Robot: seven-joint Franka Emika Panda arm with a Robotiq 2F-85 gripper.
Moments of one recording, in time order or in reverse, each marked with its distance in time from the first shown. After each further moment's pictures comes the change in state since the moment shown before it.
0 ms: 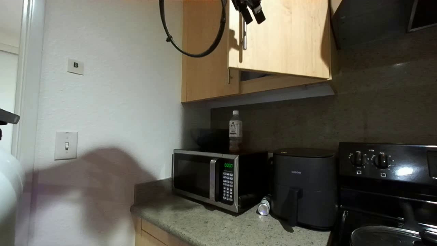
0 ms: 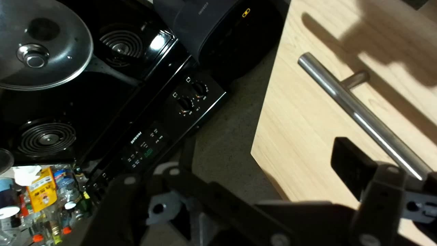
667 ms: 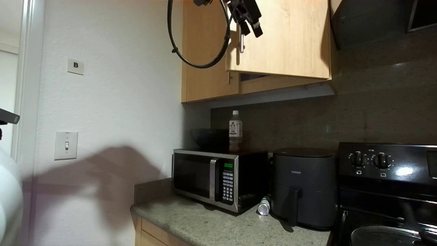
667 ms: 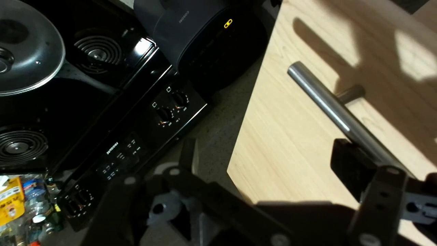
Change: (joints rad) arm 0.058 0.078 0.007 0.023 0.003 0.055 -0.001
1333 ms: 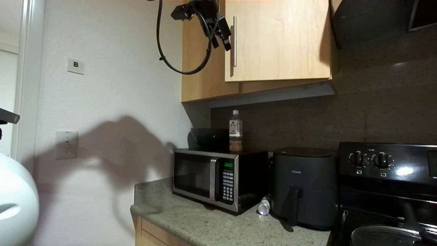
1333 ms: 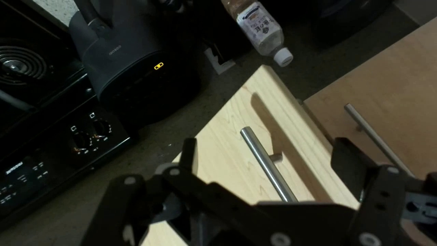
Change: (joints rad) arm 0.155 0.098 0.087 0.099 0.001 0.000 -0.036
